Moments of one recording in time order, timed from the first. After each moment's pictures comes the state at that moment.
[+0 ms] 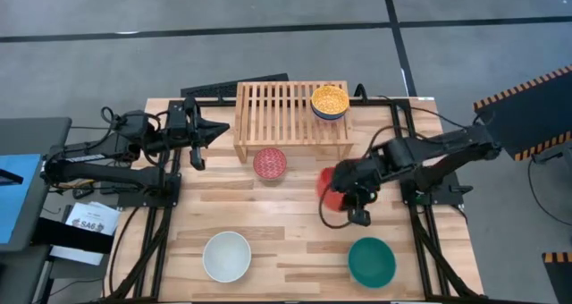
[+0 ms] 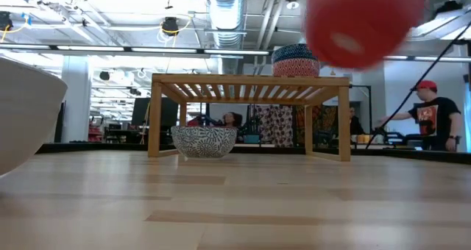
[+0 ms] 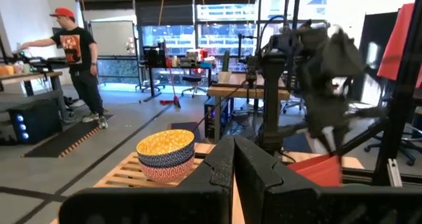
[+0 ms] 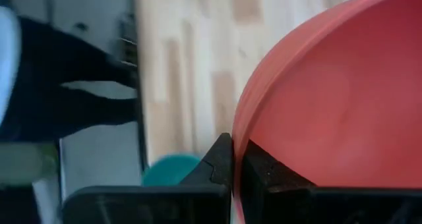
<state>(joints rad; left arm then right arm) 0.11 0.69 0.83 0.06 -0.14 0.02 0.25 1.43 1.48 -1.07 -0.22 0.43</state>
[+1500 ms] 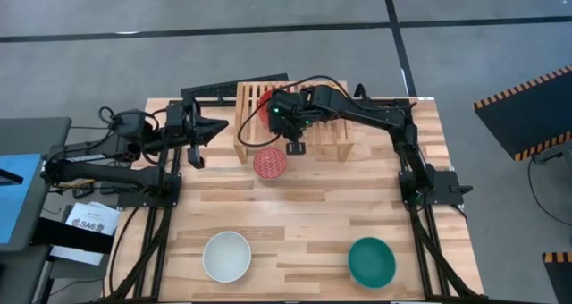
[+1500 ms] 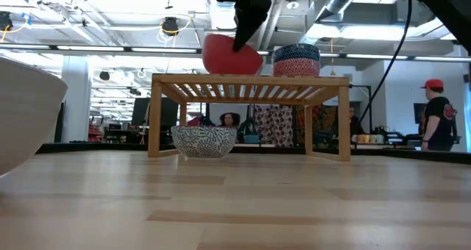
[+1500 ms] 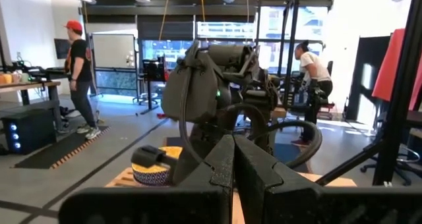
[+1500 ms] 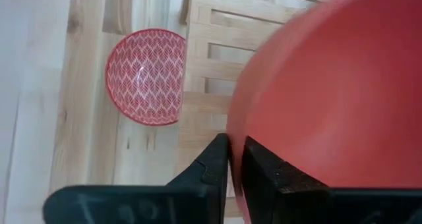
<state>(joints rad) 0.10 0.70 0.83 0.12 -0.14 -0.01 -0.21 2.11 2.32 -1.29 0.13 -0.37</state>
